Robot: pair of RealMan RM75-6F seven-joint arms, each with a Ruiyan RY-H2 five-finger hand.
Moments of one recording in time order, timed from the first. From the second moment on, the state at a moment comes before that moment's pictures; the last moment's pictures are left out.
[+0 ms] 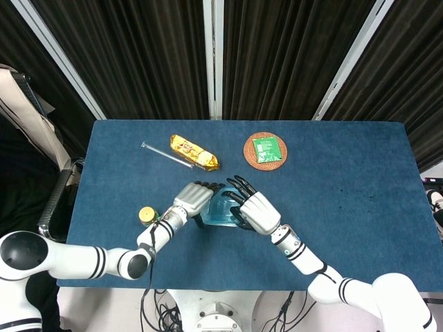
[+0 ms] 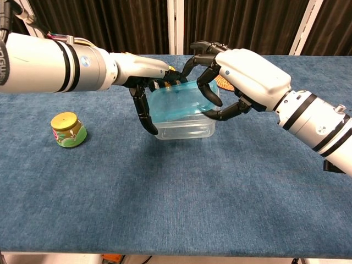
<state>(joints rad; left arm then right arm) -1.23 -1.52 -0.09 -1.62 0.54 0.79 0.47 0.71 -1.85 0.06 -0.97 -1.71 1.35 0.19</state>
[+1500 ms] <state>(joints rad) -1.13 -1.44 -0.12 -1.63 0.64 0.83 0.36 0.66 -1.70 0.05 -1.16 -1.75 1.45 0.07</state>
